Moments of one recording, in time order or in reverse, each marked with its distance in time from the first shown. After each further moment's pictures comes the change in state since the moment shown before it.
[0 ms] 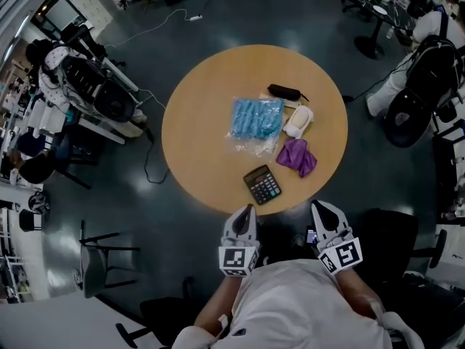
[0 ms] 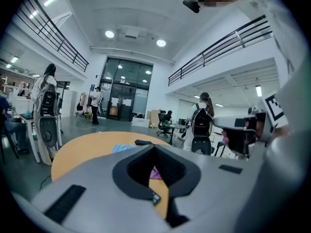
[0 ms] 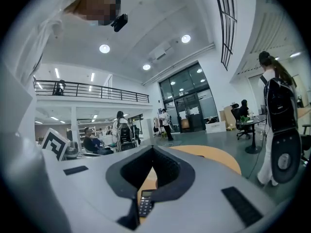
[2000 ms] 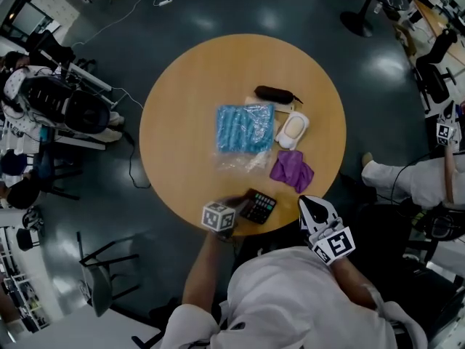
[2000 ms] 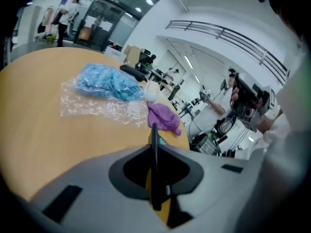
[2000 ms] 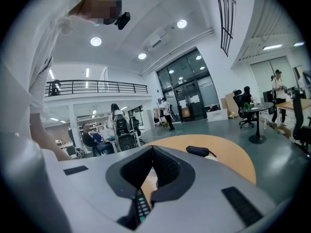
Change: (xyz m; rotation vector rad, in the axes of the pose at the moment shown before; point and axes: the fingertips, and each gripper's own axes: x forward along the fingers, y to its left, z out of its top) left arm 0.174 0.082 -0.195 -0.258 0.716 -0.525; right arm 0.130 -0.065 -0.044 0.059 0.126 0.027
